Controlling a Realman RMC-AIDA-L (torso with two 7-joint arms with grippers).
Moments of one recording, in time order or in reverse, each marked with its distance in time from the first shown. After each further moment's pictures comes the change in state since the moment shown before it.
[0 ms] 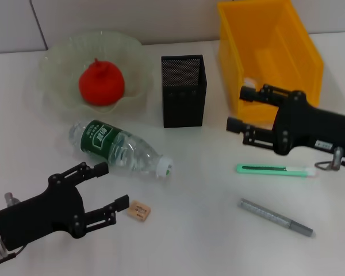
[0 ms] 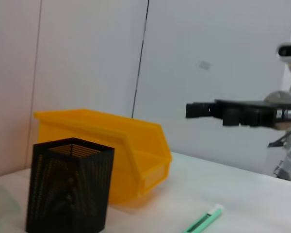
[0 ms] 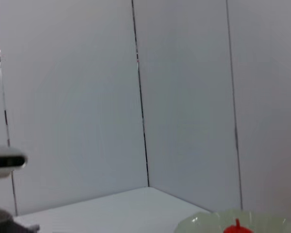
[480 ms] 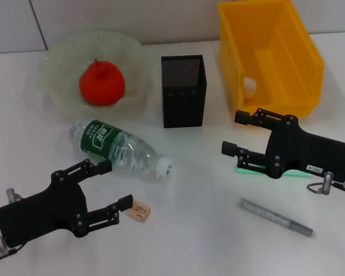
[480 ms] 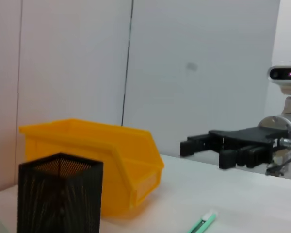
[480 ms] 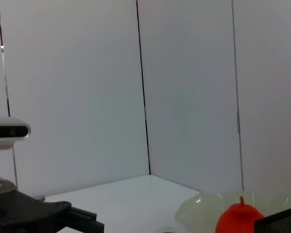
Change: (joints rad) left arm 0.040 -0.022 -0.003 0.116 0.040 0.006 -0.041; right arm 0.010 -0.002 0.003 0.145 -0.004 0.007 -0.125
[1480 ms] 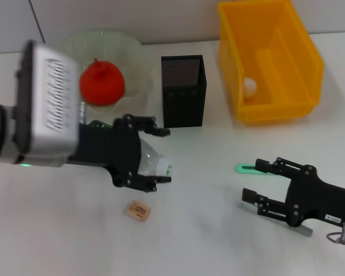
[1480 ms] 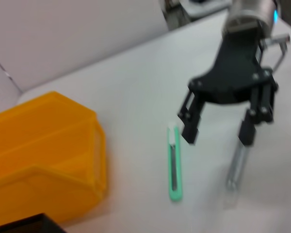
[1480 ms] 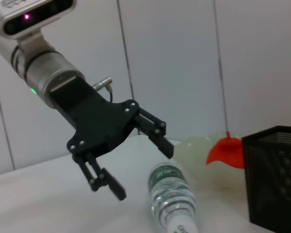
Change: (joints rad) left arm -0.215 -0.006 0.275 0.662 0.521 -0.181 -0.339; right arm -0.106 -0.011 0.036 0.107 -0.069 -0.010 -0.084
